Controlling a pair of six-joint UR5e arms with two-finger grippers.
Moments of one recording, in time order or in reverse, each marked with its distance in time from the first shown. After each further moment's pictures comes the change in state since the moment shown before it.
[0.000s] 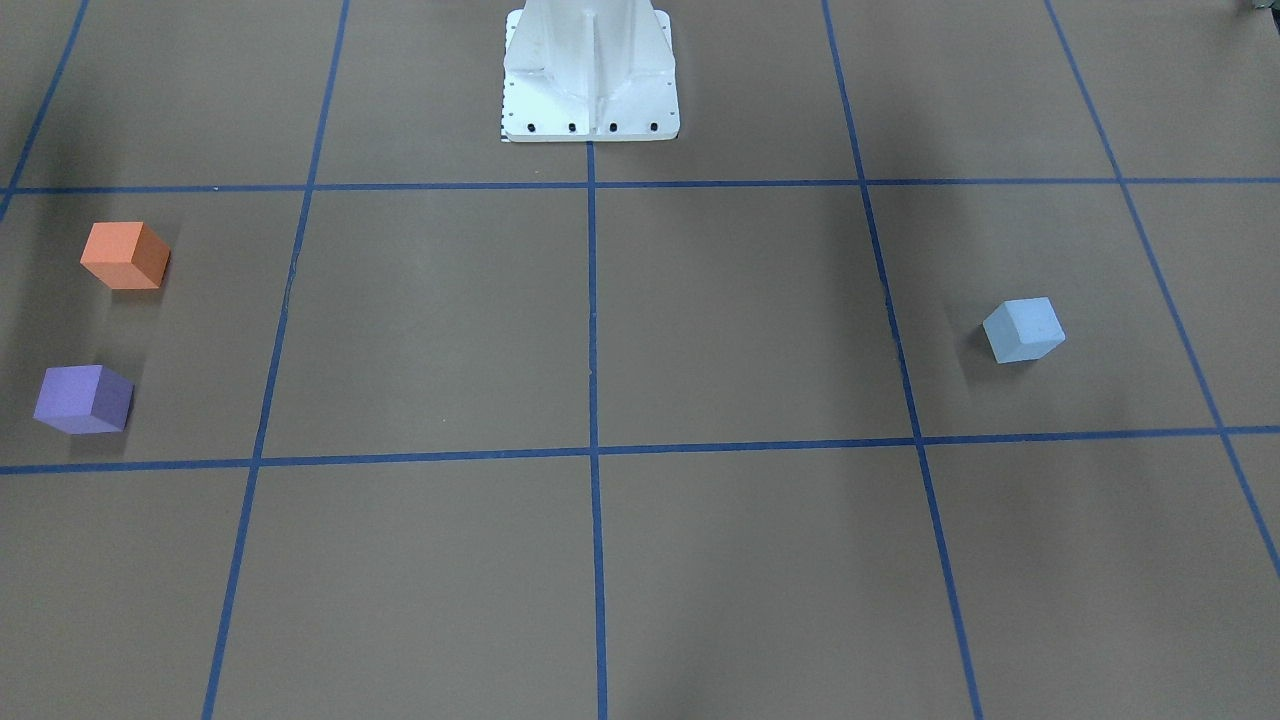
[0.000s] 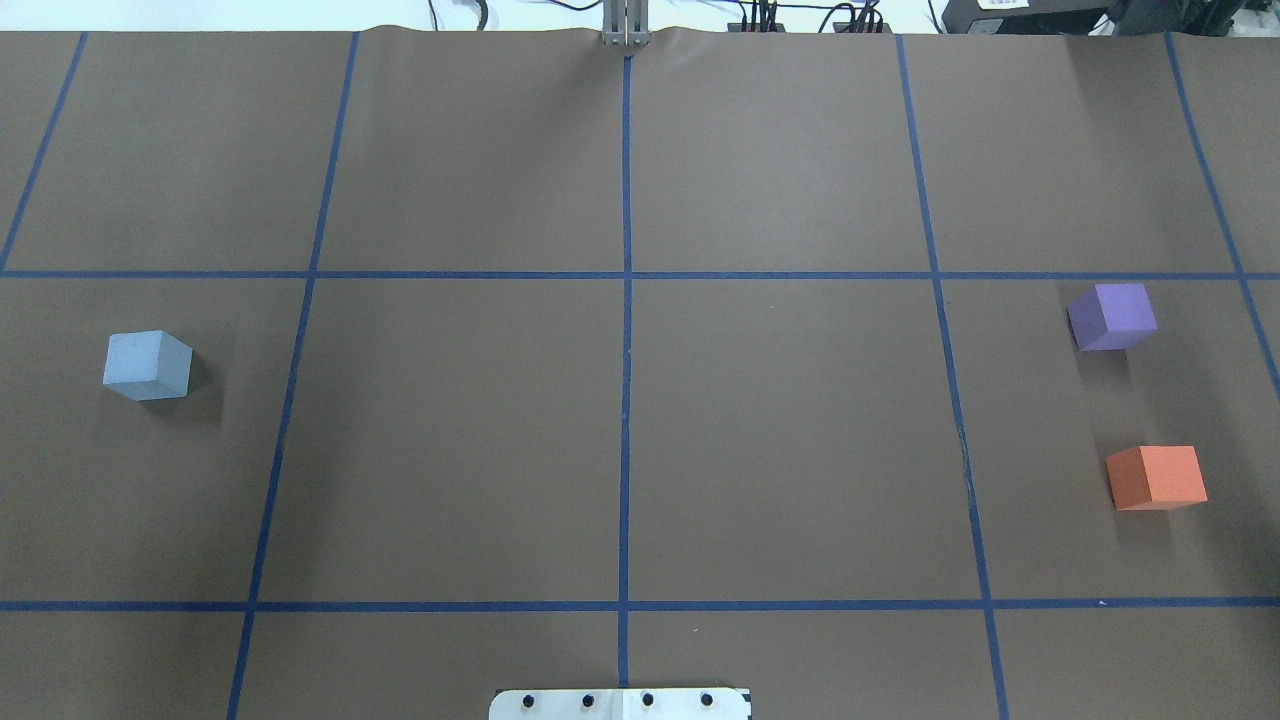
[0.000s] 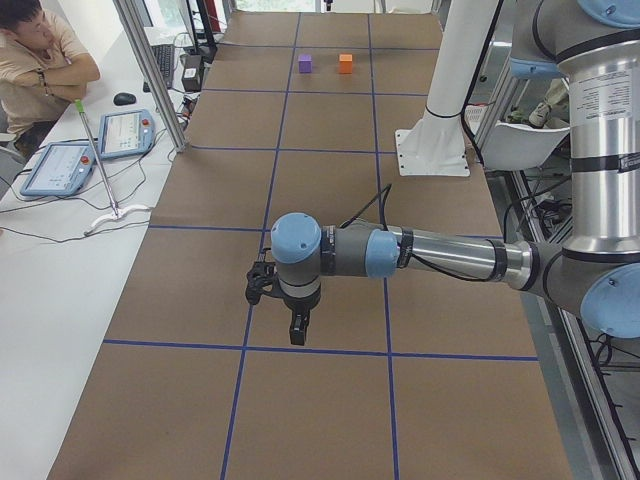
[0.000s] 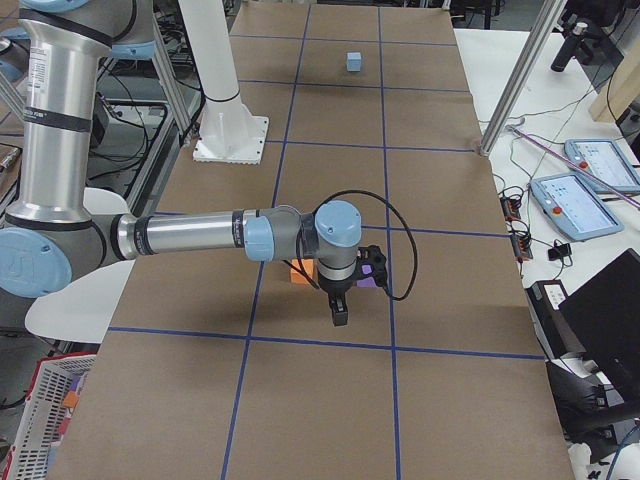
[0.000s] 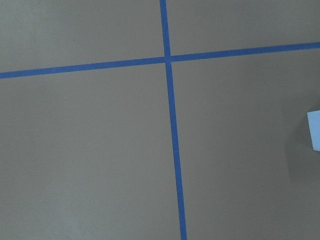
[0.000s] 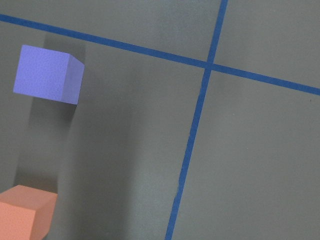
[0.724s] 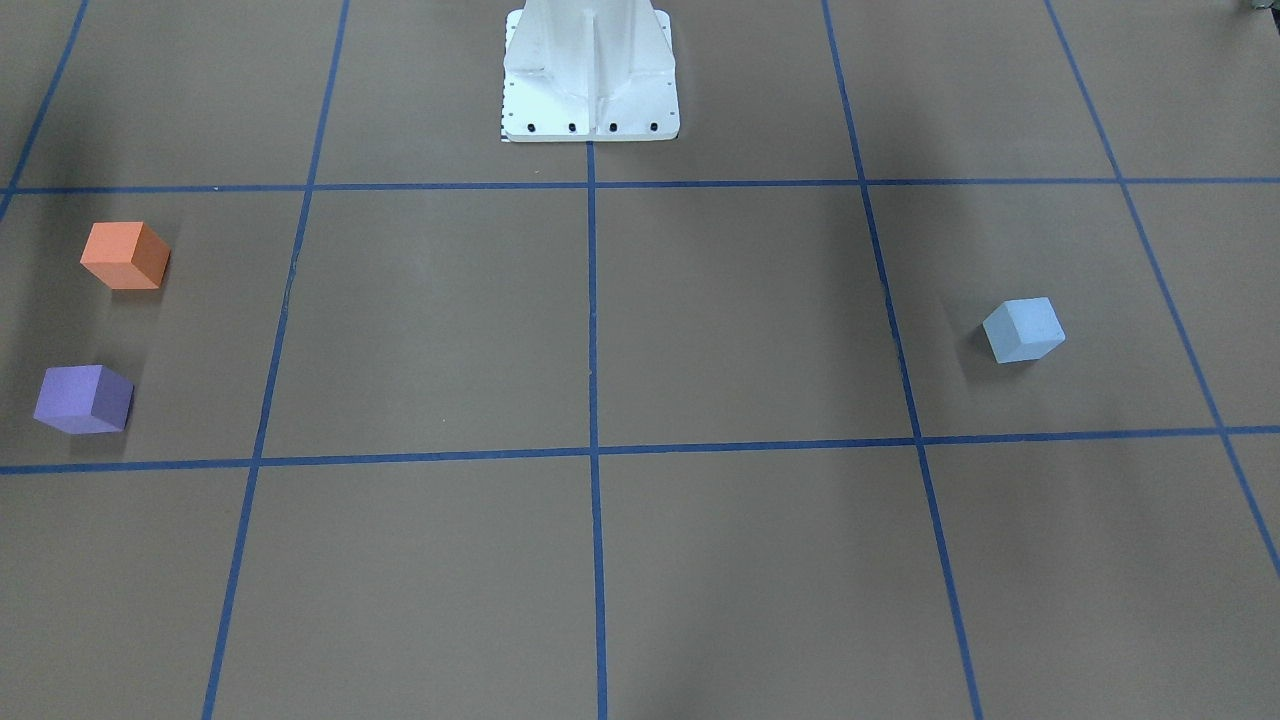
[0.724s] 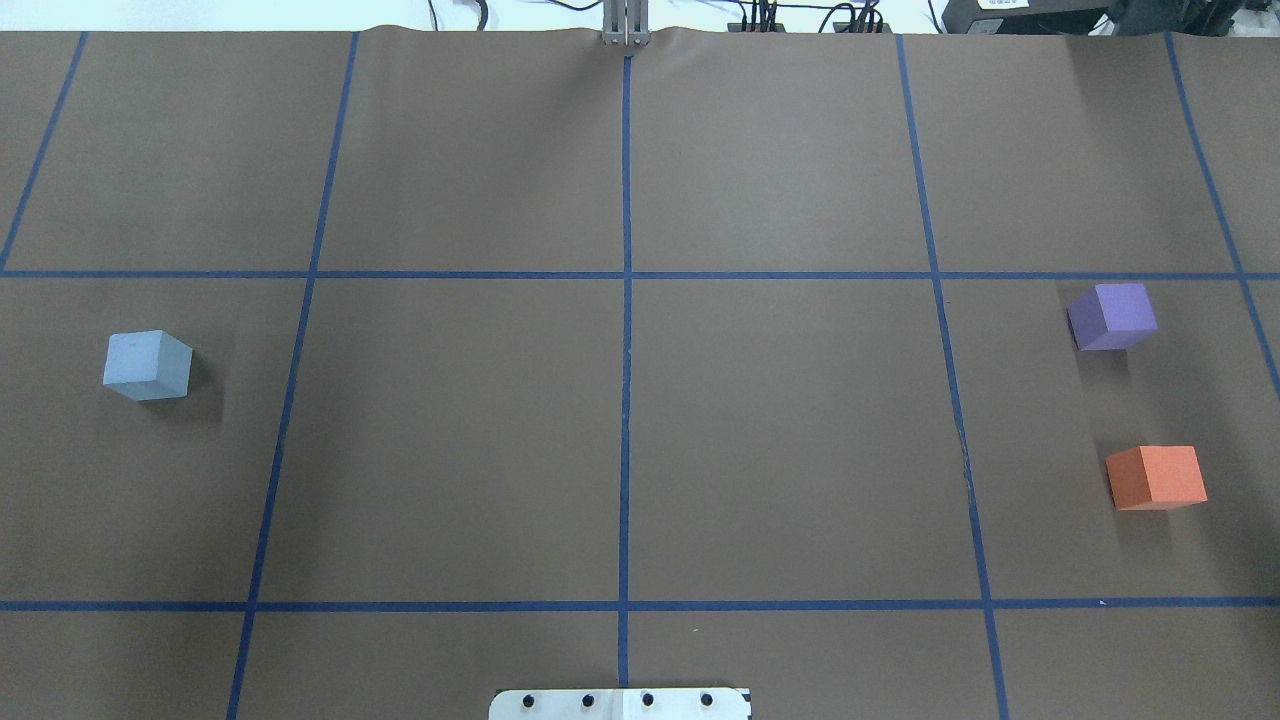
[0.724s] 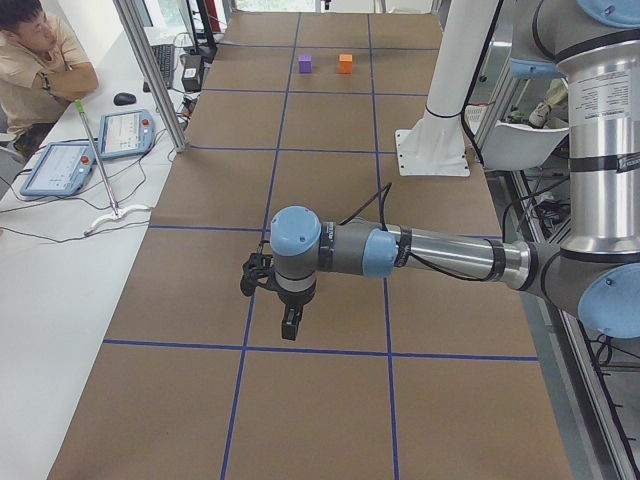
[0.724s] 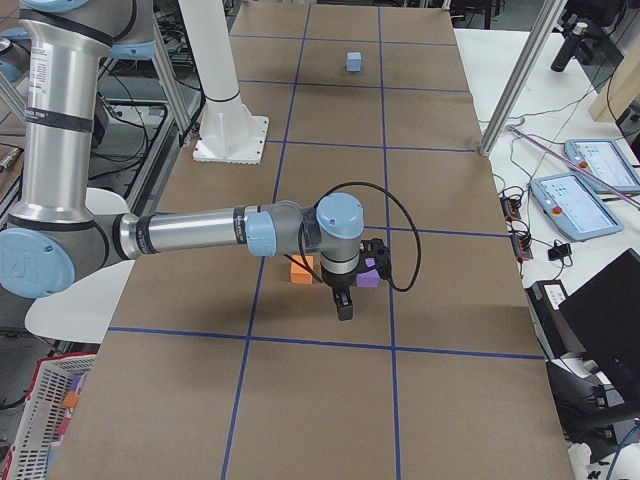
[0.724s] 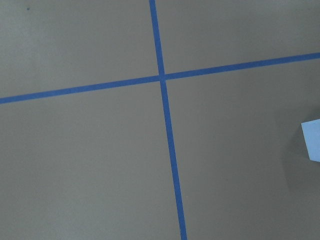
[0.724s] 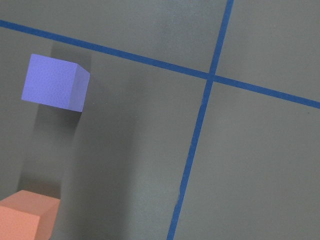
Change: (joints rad) left arm 0.003 -0.013 0.002 -0.123 0.008 -0.006; right arm 0.000 0.015 0.015 0.035 -0.007 -0.001
